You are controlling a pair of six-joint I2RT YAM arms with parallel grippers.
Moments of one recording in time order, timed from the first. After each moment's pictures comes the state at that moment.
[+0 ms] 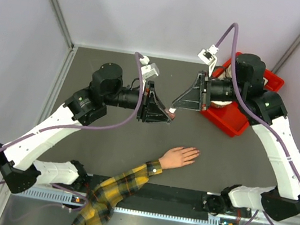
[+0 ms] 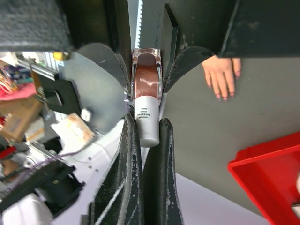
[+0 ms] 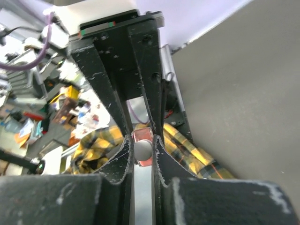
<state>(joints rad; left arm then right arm) -0.74 1.15 1.33 -0.29 0.79 -0.43 0.55 1.30 1.69 -0.75 -1.01 0.34</state>
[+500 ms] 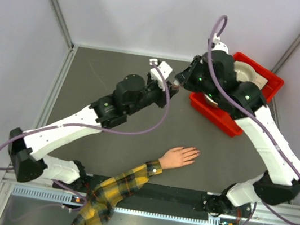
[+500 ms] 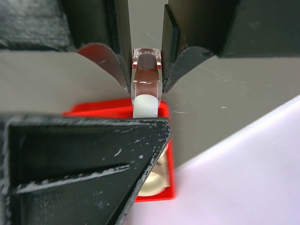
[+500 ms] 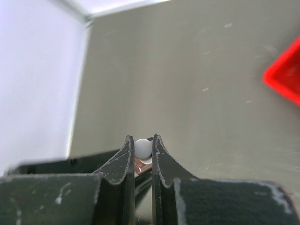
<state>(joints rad) -0.88 1.25 1.25 -0.05 -0.09 -0.05 0.82 1.44 1.90 -0.89 0.25 0.71</state>
